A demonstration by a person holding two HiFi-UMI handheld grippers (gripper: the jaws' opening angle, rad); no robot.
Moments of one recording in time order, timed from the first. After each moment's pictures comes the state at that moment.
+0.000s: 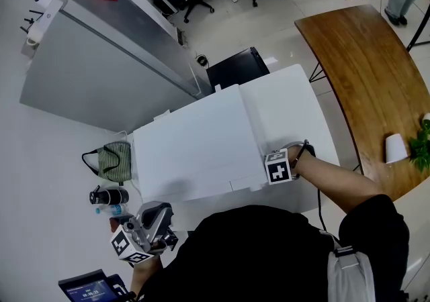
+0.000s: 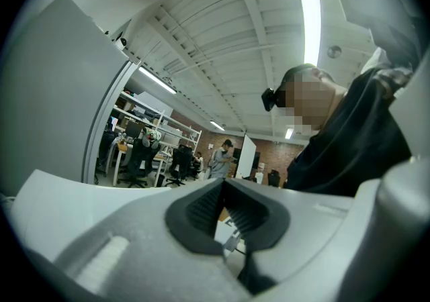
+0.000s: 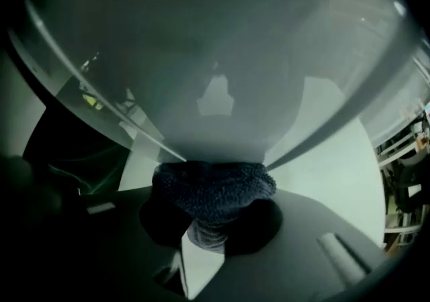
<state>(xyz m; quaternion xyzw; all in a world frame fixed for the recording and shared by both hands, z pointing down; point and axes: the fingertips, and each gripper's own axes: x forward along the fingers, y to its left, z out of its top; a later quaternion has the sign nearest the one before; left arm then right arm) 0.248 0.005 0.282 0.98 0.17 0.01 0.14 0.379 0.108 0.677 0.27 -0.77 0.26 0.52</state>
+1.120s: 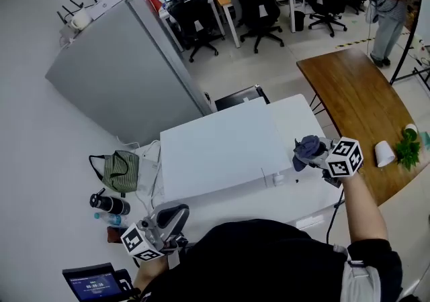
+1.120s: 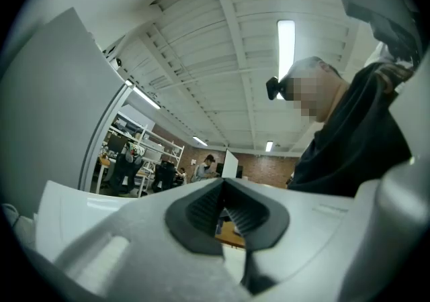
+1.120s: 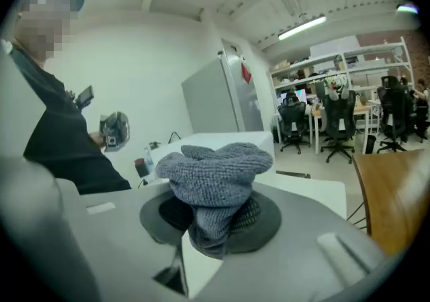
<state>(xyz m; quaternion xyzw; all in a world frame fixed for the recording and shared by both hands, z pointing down) 0.146 -0.012 0.261 0.96 0.24 -0.07 0.14 0.432 0.128 0.435 0.66 -0.72 0.22 0.04</state>
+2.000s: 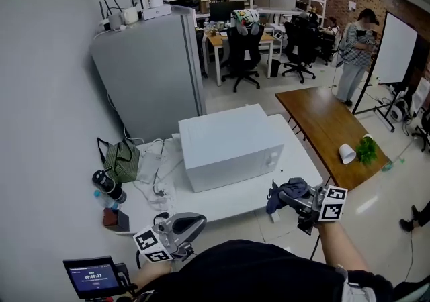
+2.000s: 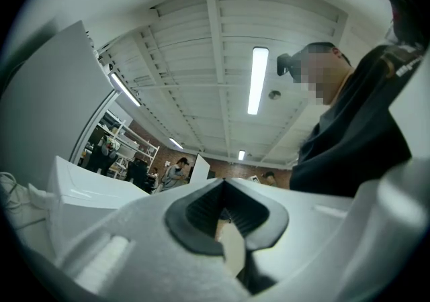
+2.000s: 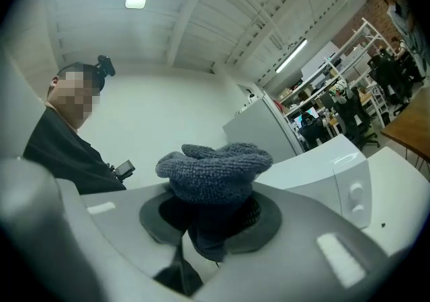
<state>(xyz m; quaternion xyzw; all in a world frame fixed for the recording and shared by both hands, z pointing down) -0.073 0.038 0.272 0.92 0.34 -0.09 0.17 0.100 0.179 0.297 0.65 -0.72 0.14 -0.17</state>
